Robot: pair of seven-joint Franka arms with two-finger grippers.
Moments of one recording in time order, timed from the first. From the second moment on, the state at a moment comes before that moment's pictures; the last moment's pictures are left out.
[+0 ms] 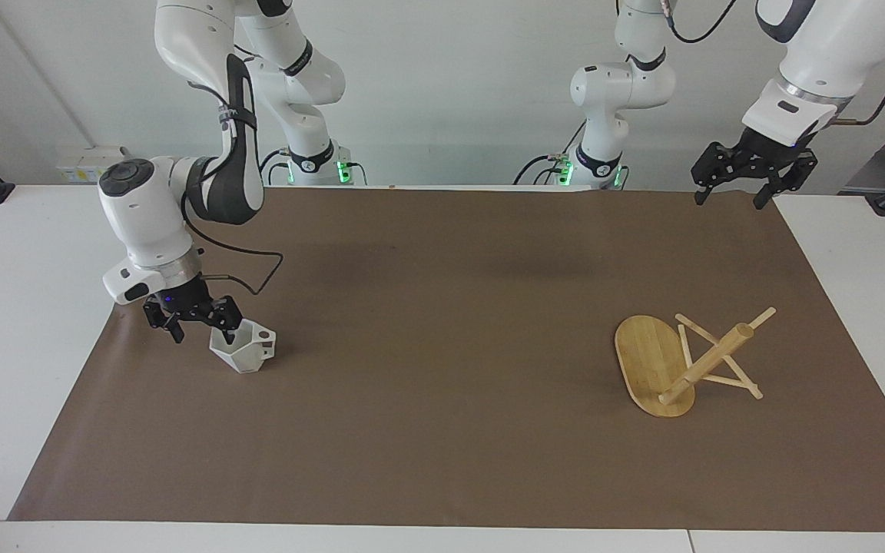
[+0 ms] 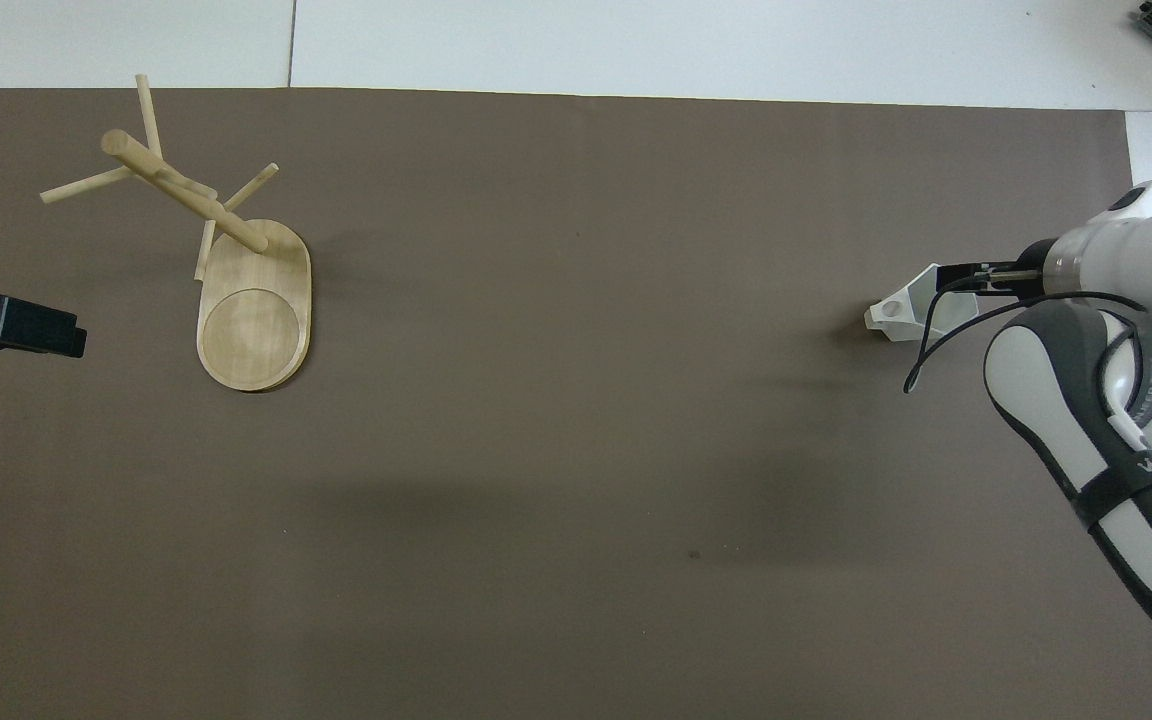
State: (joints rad) left arm -0.01 -0.07 -0.06 -1.60 -0.02 1.55 0.07; right arm -0.09 0.22 -0.02 -1.95 0.02 2.39 -0.09
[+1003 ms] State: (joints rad) left arm -0.01 -0.07 -0.06 -1.60 -0.02 1.55 0.07; right arm -0.10 0.24 -0.02 -1.99 0.02 2.41 -0.09
